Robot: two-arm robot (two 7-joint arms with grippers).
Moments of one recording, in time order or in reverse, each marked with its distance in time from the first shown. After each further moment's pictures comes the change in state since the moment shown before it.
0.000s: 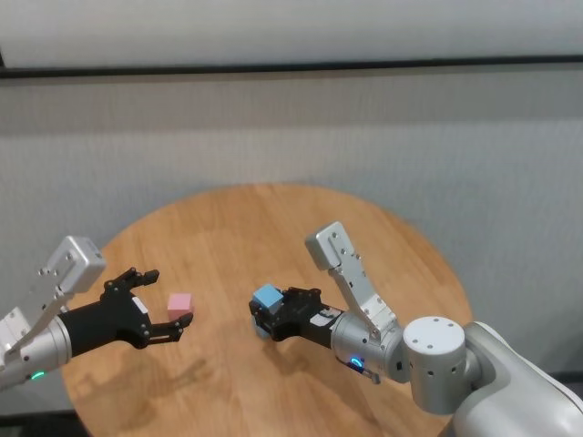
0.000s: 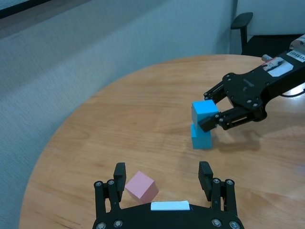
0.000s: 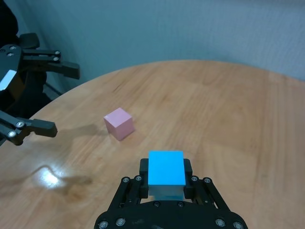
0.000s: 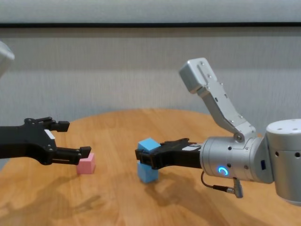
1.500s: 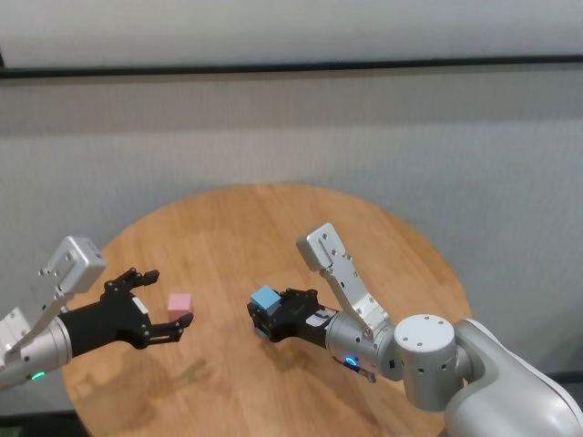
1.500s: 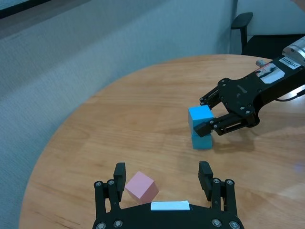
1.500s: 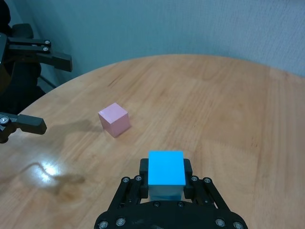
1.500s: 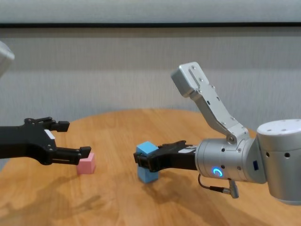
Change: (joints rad) left arm 0.000 0.000 0.000 0.000 0.000 0.000 0.000; right arm 0.026 -0.034 0.009 0.057 -0.058 -0.004 -0.003
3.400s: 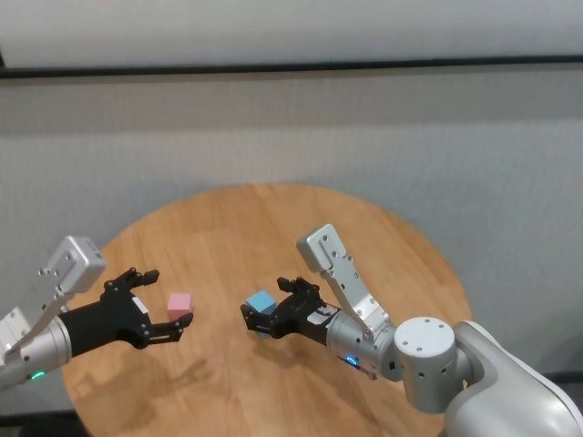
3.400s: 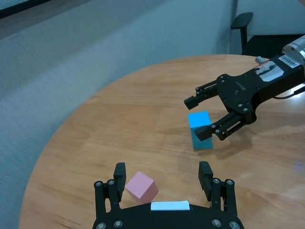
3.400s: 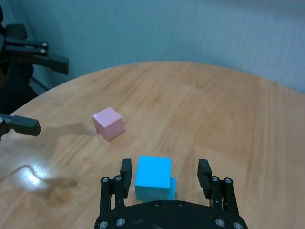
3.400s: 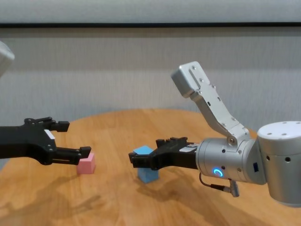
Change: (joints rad) left arm 0.000 0.000 0.000 0.000 0.000 0.000 0.000; right arm -0.007 -0.003 0.012 0.000 -0.034 -0.048 -0.017
